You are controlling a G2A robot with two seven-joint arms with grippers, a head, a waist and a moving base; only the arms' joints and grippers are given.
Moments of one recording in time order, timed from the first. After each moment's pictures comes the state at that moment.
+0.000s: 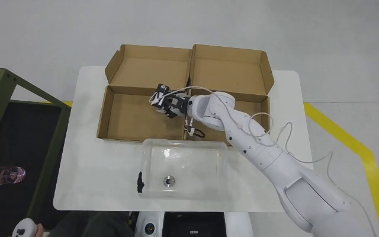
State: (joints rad) left arm -0.19 -0.18 -0.57 -1.44 2.04 -0.23 0.13; right arm -0.53 -1.46 0.64 -1.15 -1.20 -0.49 0.39
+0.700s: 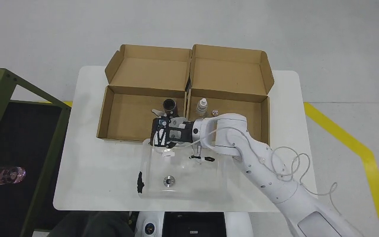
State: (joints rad) left arm -0.19 -0.18 -0.57 -1.44 2.04 -0.23 0.13; right arm -0.84 -1.36 0.81 -1.68 -1.28 -0.73 0.48
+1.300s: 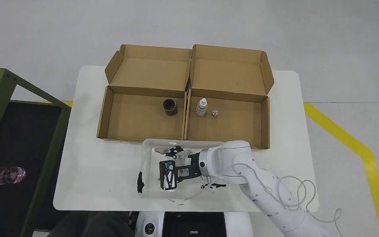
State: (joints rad) left arm -0.19 -0.18 -0.57 -1.44 2.04 -0.23 0.13; right arm -1.07 -1.30 0.83 -1.83 -1.39 -0.92 0.48
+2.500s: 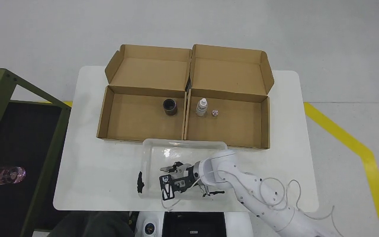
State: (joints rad) left arm -0.19 -0.18 -0.57 -1.44 2.04 -0.23 0.13; right arm -1.04 -1.30 0.69 -1.64 -1.48 -0.93 0.48
